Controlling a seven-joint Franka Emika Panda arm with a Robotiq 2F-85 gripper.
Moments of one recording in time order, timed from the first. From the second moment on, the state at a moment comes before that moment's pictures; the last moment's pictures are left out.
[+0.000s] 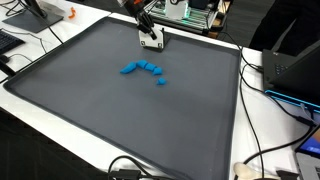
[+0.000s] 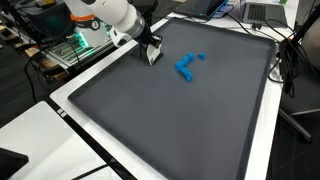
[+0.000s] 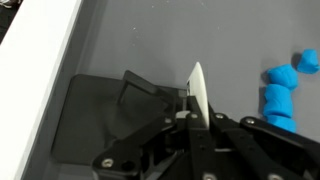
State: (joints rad) arm -0.07 0.09 -0.09 -2.54 0.93 2.26 0.42
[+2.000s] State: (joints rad) arm -0.06 0.10 -0.08 -2.55 0.94 2.29 0.42
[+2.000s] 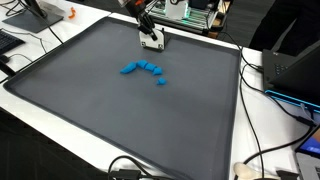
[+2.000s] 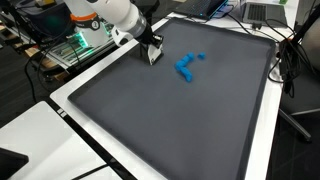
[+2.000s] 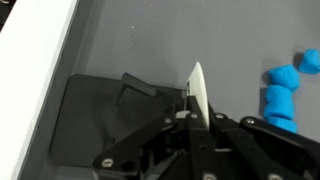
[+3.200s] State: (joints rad) arm -0.06 0.10 -0.08 -2.54 0.93 2.29 0.41
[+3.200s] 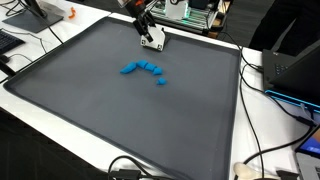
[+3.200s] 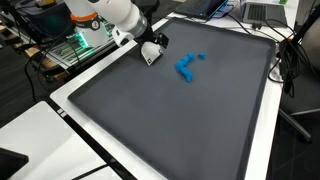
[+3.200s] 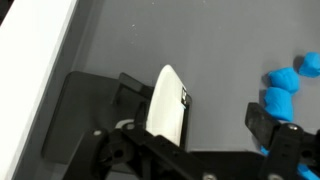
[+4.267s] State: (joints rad) arm -0.08 -0.04 -0.09 -2.57 0.77 2.27 0.45
